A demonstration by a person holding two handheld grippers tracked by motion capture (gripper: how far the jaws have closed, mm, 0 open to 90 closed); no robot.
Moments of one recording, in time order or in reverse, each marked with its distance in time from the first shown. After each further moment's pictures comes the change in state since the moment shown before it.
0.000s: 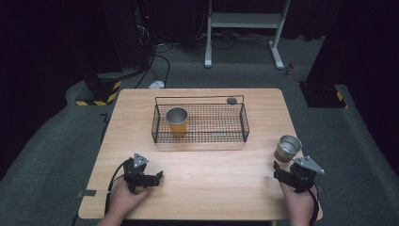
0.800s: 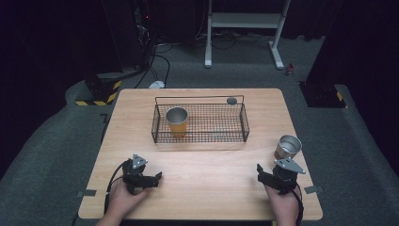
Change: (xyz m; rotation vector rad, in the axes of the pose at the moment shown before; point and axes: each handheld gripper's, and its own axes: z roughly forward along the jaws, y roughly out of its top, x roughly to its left) left arm 0.000 -0.003 -0.003 0.000 0.000 -0.004; right arm 0.047 -0.002 0.002 0.007 0.101 -0.042
